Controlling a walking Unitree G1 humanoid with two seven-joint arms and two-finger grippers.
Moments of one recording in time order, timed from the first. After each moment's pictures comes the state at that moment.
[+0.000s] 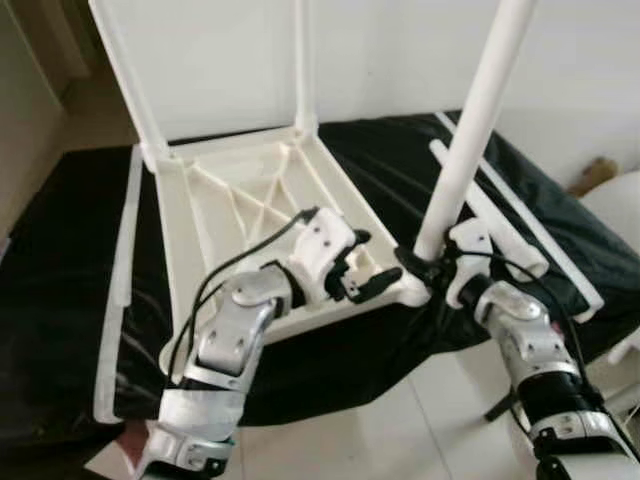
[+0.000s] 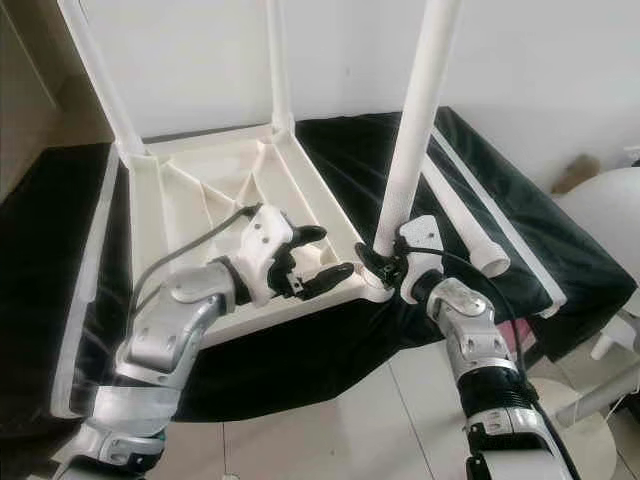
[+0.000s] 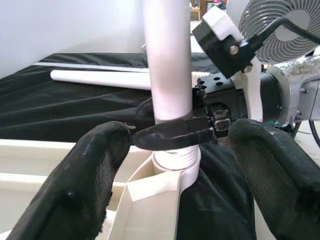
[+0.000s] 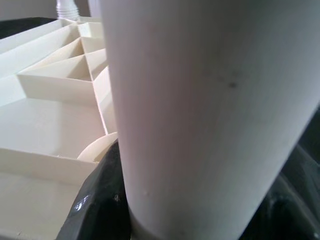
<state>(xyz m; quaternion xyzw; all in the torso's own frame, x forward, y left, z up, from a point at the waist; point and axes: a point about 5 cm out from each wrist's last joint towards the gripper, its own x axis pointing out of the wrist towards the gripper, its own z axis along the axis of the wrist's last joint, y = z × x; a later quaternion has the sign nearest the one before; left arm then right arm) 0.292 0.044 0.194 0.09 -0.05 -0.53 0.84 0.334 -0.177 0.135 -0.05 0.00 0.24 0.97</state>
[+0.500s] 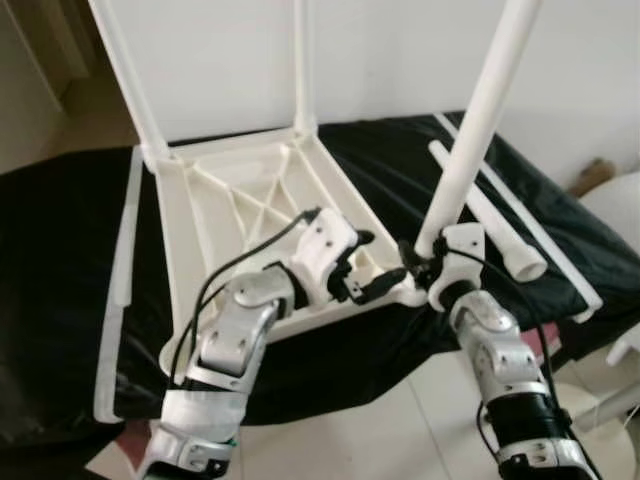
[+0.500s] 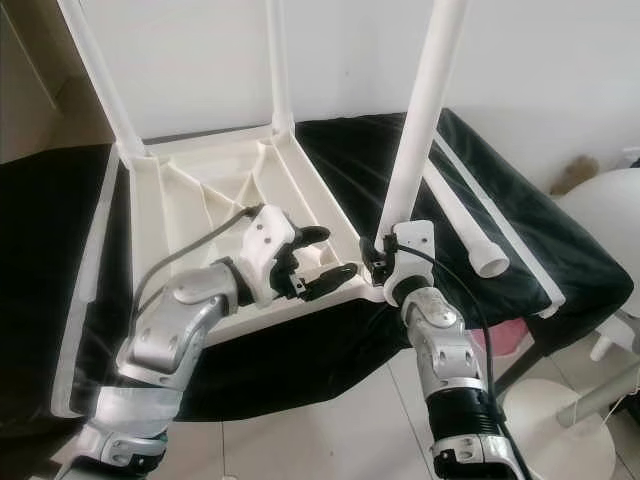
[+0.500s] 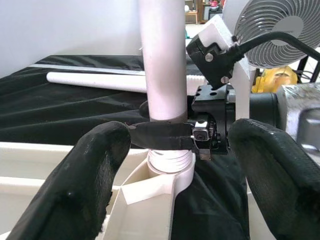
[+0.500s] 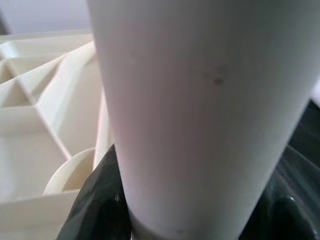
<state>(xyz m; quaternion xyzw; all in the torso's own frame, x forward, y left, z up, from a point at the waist) 0.291 0.042 0.194 0.09 -0.05 -0.54 0.84 0.320 -0.152 0.132 0.02 0.02 0.05 1.00</state>
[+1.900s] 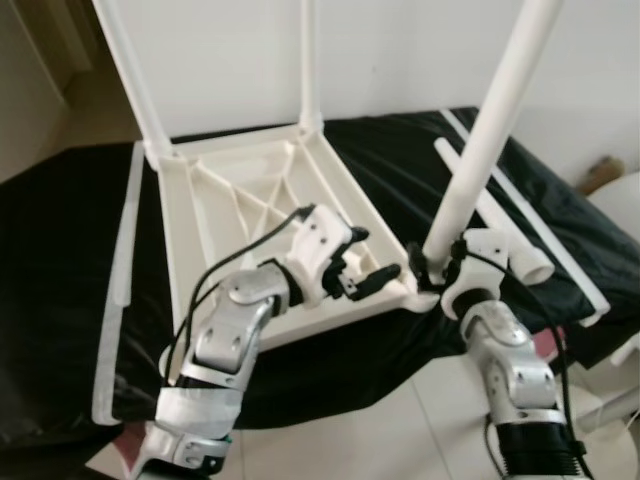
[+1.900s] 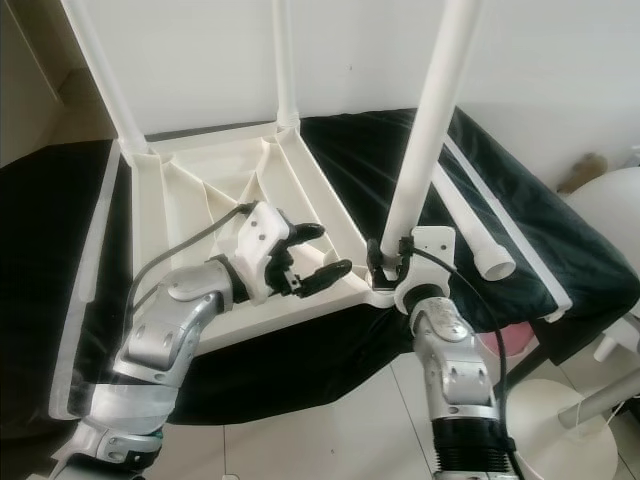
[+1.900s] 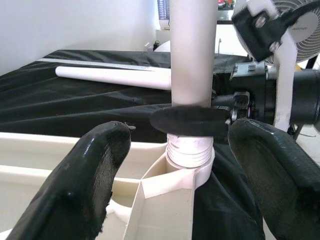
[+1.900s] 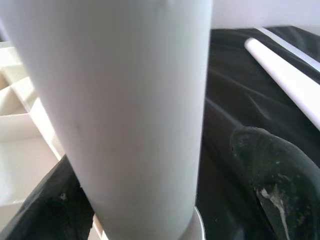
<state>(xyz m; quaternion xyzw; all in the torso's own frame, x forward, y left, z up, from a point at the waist) 0.294 0.047 0.195 0.09 -0.05 -0.53 0.84 0.301 -0.175 0.152 0.01 0.00 0.07 1.00</state>
